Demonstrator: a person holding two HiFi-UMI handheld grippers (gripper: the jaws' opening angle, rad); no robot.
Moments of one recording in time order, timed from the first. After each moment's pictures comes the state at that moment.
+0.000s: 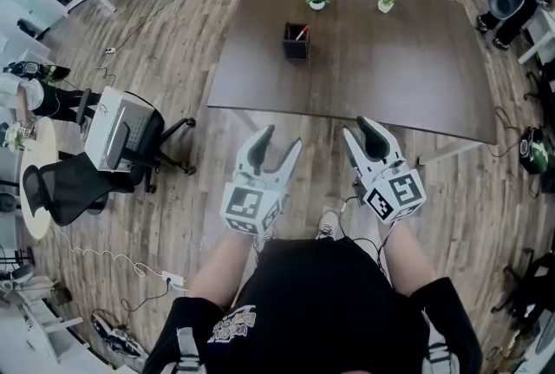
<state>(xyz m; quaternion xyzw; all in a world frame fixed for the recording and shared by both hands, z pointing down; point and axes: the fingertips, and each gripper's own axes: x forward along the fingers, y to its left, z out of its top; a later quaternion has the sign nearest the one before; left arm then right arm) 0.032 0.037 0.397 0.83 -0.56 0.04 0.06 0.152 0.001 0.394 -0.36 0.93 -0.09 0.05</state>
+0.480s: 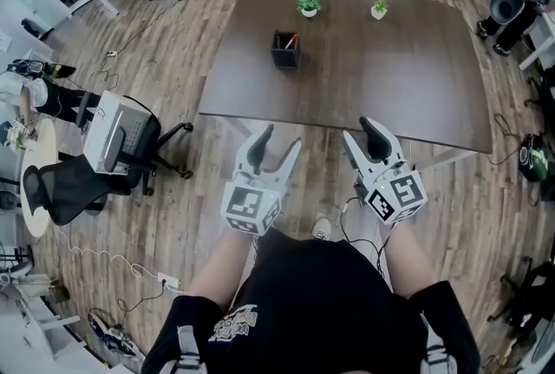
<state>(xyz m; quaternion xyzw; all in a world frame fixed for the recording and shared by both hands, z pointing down) 0.074 0.010 0.393 0.82 -0.56 0.04 0.04 0.199 -0.026 0.389 -0.35 0.93 -0.09 0.06</state>
